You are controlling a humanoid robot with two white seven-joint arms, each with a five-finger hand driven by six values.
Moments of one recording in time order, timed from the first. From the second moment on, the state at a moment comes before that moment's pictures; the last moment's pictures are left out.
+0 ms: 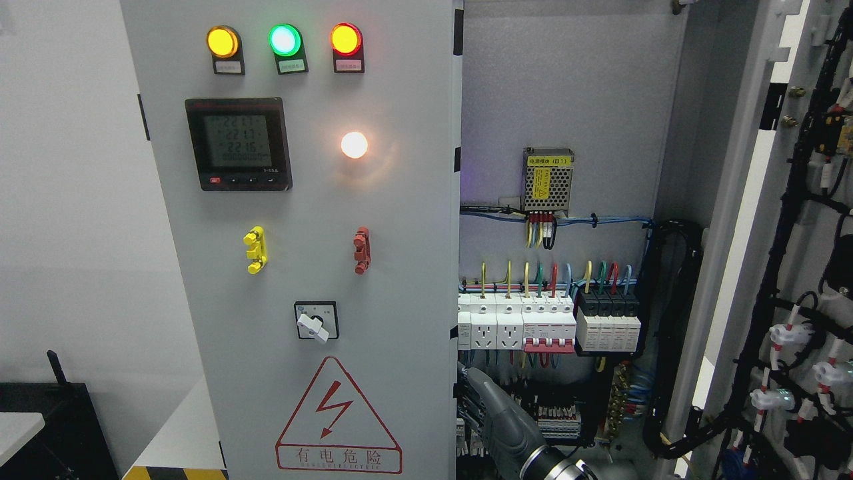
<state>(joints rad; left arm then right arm) 0.08 -0.07 0.17 0.00 -0.05 -0.14 -0.11 -0.52 0.07 0.16 -1.36 -0.24 0.19 0.48</state>
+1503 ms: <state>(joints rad) 0.08 -0.07 0.17 0.00 -0.05 -0.14 -0.11 -0.54 0.06 0.15 -1.33 -0.27 0.20 0.51</state>
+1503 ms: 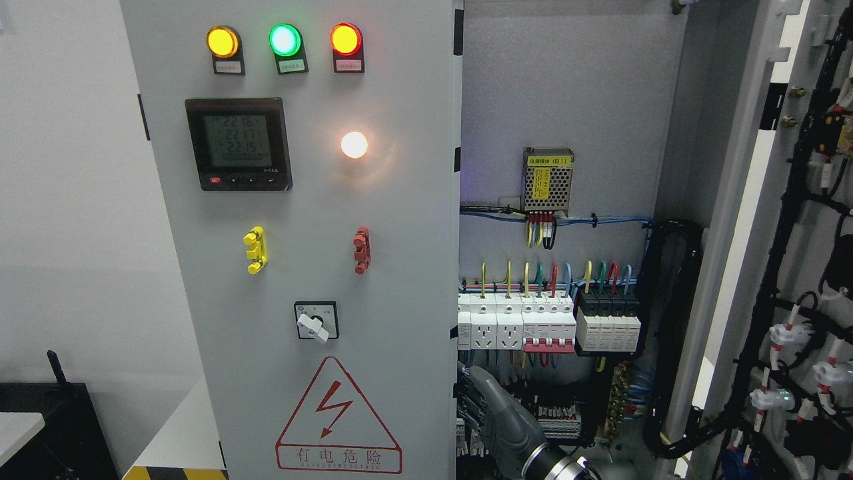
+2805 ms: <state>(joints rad) 0.08 -0.07 0.17 0.00 -0.05 -0.14 -0.11 -0.55 0.06 0.15 -1.33 -0.28 0.20 0.57</state>
